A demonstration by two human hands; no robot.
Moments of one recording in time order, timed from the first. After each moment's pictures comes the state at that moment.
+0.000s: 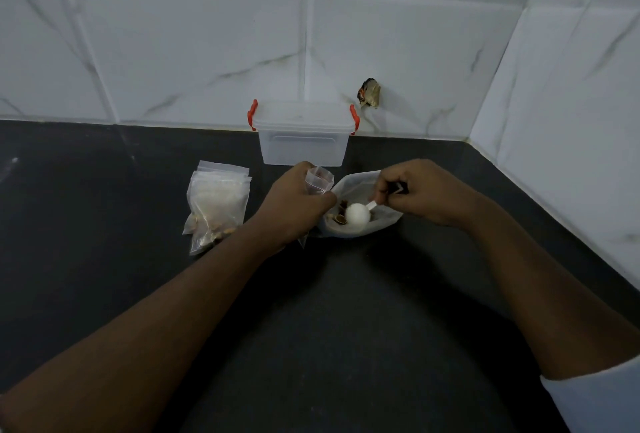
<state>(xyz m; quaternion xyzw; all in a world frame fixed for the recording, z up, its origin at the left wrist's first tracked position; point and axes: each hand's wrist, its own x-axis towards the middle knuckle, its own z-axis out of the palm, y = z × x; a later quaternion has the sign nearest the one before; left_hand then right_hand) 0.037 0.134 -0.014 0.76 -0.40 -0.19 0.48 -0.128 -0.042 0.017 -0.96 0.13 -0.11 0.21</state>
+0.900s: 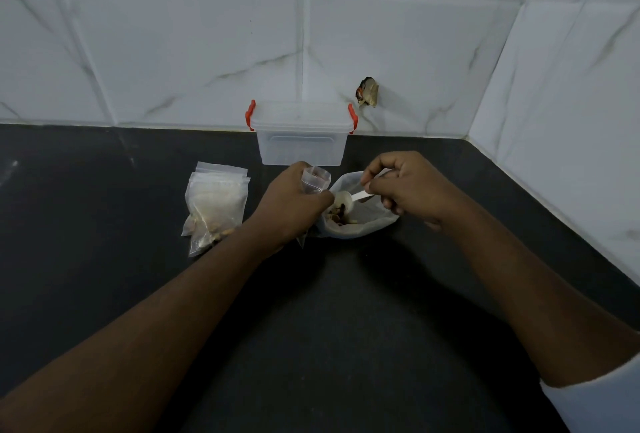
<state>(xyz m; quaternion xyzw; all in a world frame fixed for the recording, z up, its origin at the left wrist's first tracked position) 0.037 0.134 -0.015 0.76 -0.39 -0.19 0.49 -0.116 -0.014 0.015 -0.84 0.24 -0.19 0.44</state>
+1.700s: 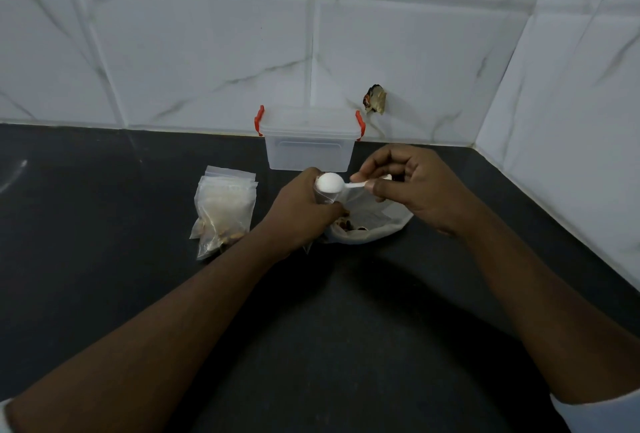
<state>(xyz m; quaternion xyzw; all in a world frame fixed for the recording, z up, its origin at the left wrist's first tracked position) 0.036 0.136 -0.018 0.76 -0.43 -0.16 0.47 -0.119 -0.010 0.023 -0.85 0.08 -0.25 0.46</state>
